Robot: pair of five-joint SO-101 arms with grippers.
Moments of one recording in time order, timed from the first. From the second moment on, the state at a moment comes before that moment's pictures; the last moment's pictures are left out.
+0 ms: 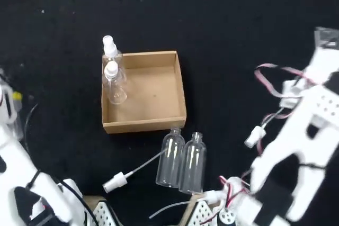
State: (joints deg) left arm -45.5 -37.2 18.2 79.4 -27.4; right arm 35.2 -17.8 12.1 83.6 20.0
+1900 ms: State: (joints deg) left arm -58.1 -0.2 28.6 67.0 -52.7; right arm 19.4 -26.9 24.7 84.4 17.6
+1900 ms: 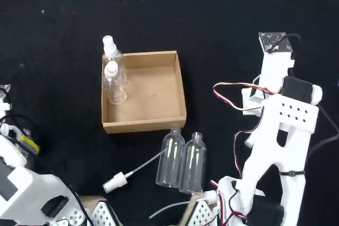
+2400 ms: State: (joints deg) left arm -58.1 -0.2 28.6 66.9 -70.1; right arm 19.4 -26.9 24.7 84.4 17.6
